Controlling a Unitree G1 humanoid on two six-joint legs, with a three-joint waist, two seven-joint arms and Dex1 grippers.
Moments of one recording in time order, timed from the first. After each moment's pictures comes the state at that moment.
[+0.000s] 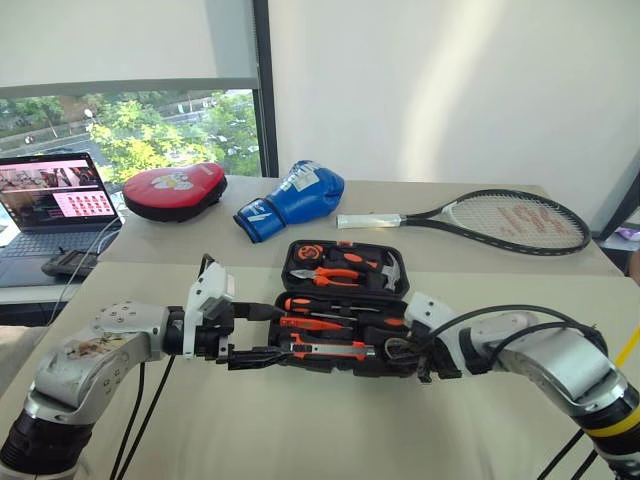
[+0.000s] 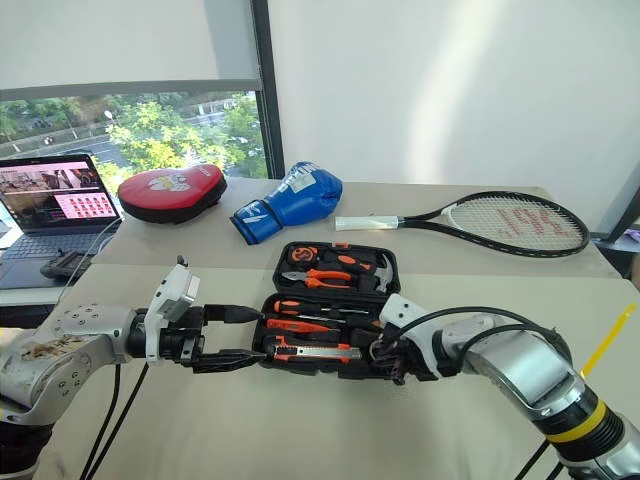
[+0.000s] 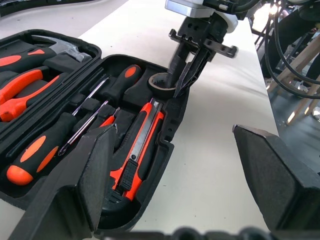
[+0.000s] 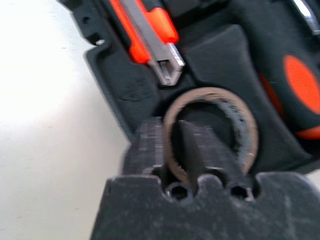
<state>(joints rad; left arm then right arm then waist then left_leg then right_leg) -0.30 0.83 0.05 -0.41 -0.71 0.69 -1.10 -0.46 -0.92 0.29 -0.44 0.50 1.08 0.78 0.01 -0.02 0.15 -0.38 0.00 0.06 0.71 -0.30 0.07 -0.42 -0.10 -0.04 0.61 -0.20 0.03</state>
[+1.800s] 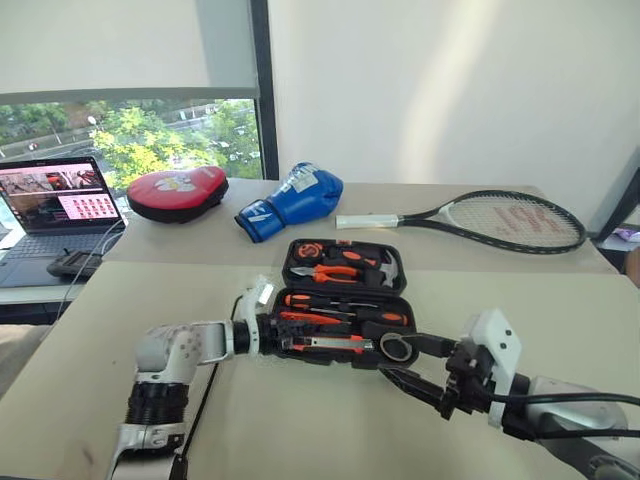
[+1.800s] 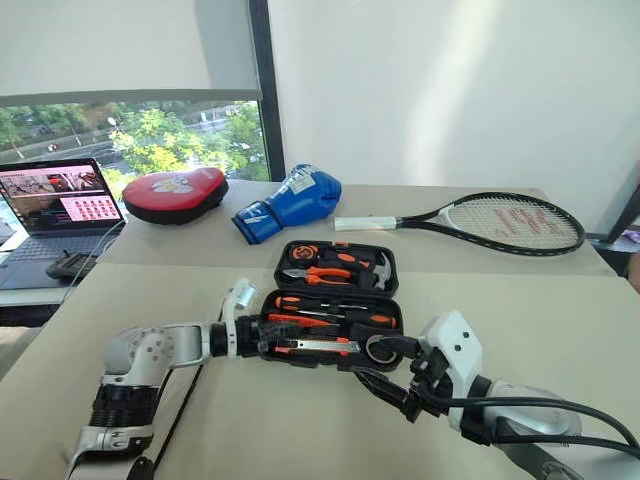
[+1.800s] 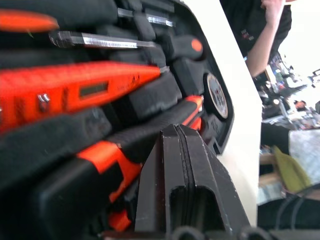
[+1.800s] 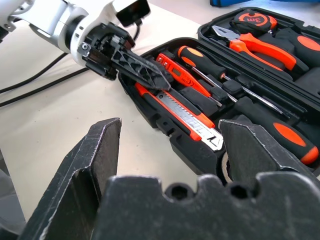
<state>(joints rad) -0.52 0.31 0.22 -0.01 -0.73 1.24 -0.68 0.09 -0.71 -0.24 -0.89 0.83 0.87 0.48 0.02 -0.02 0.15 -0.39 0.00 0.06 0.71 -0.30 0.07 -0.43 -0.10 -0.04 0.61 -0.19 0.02</state>
